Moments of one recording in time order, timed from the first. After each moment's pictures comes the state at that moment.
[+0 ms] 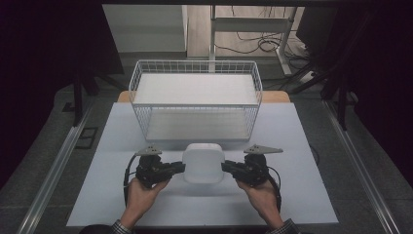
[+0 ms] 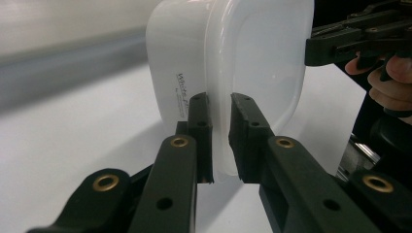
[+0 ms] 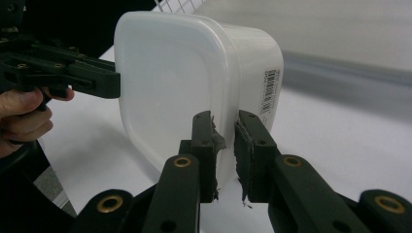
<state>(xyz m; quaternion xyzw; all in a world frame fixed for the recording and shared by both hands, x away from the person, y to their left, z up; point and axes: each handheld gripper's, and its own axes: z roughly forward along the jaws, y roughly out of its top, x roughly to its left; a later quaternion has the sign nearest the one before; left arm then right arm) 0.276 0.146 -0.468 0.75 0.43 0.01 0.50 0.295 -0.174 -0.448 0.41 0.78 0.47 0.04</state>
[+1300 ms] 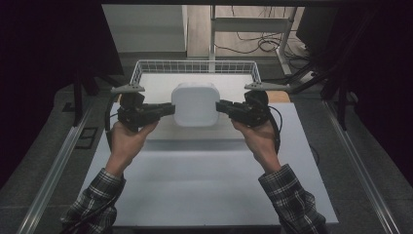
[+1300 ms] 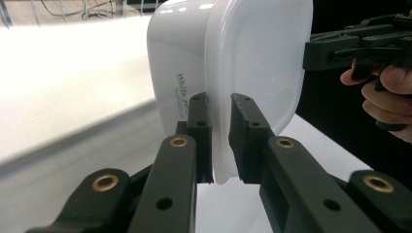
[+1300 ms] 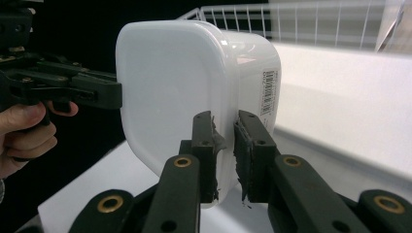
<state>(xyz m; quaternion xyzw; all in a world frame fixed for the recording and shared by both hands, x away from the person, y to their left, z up) 0.343 0.177 -0.321 0.73 0.41 0.10 0.54 0.370 -0.144 -0.309 0.35 0.75 0.54 0.10</state>
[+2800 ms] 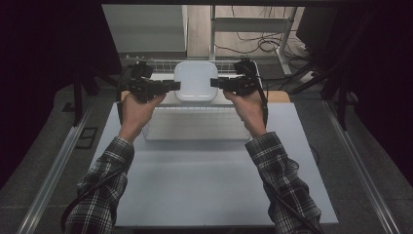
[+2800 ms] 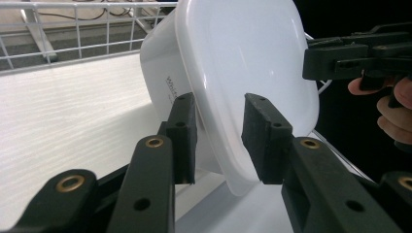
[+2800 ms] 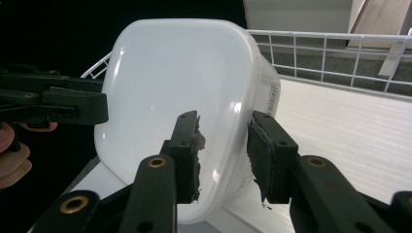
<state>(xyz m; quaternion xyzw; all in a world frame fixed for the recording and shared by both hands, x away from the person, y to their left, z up) 0.420 0.173 -0.313 0.72 0.45 0.08 0.52 0.452 -0.119 -0.295 0.42 0.75 0.50 0.09</state>
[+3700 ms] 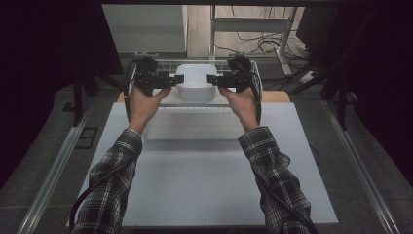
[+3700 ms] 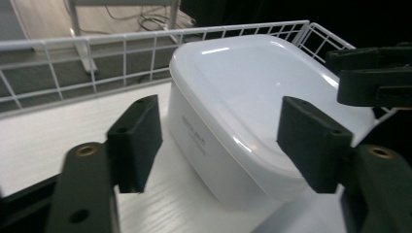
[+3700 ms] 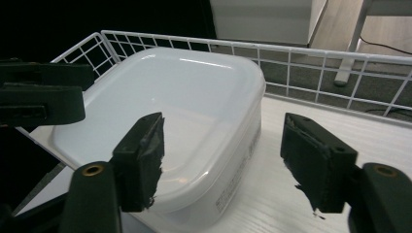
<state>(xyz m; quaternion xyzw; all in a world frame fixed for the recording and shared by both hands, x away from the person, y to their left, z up) 0.448 0.165 -0.319 0.71 0.47 0.16 0.50 0.474 -0.107 -0.303 0.44 0.75 0.48 0.15</state>
